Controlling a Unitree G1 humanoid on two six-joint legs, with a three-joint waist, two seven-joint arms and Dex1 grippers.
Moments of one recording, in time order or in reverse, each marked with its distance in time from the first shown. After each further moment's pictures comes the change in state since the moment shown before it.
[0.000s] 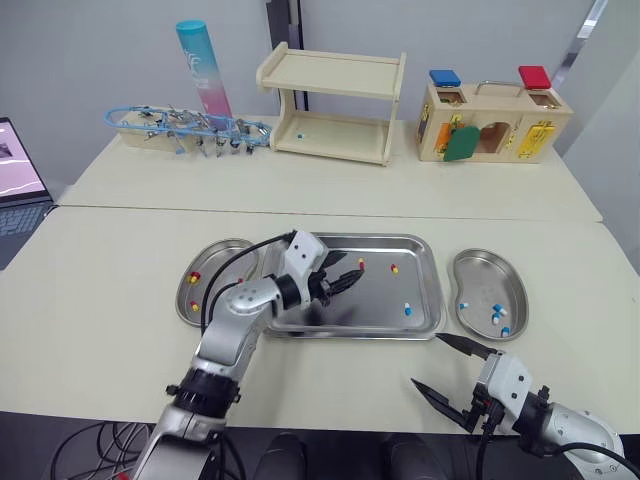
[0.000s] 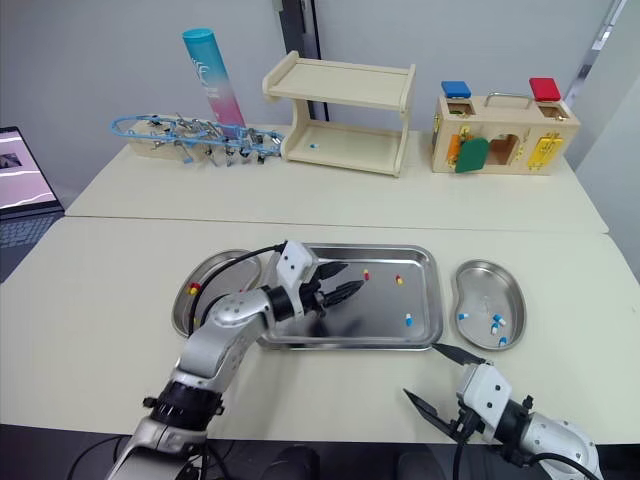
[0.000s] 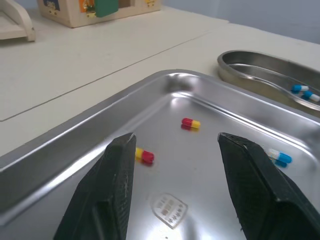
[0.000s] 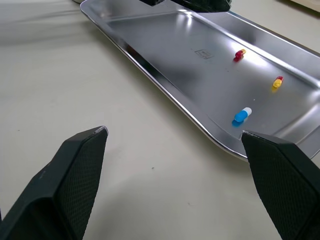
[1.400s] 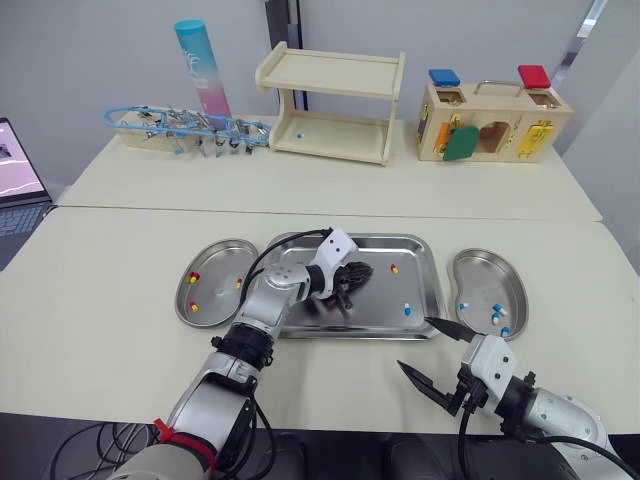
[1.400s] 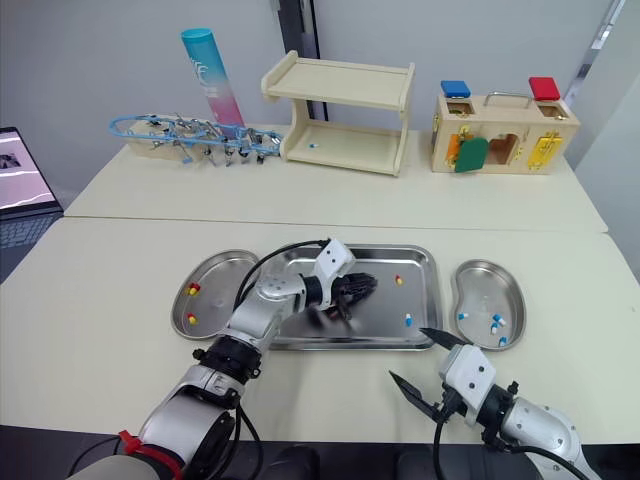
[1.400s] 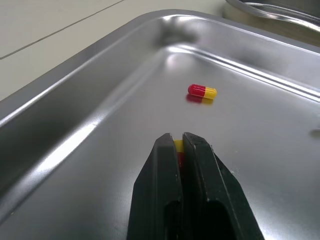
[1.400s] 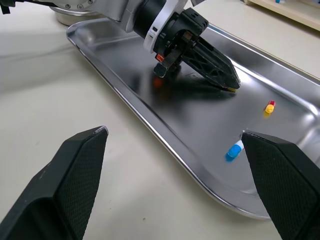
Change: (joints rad) left arm -0.201 -0.073 -0.046 0.384 0.166 -0.092 -0.139; right arm -0.079 0.012 0.049 -0.141 0.000 0.197 -0.093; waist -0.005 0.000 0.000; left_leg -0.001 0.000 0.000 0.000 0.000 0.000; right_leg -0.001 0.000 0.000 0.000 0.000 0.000
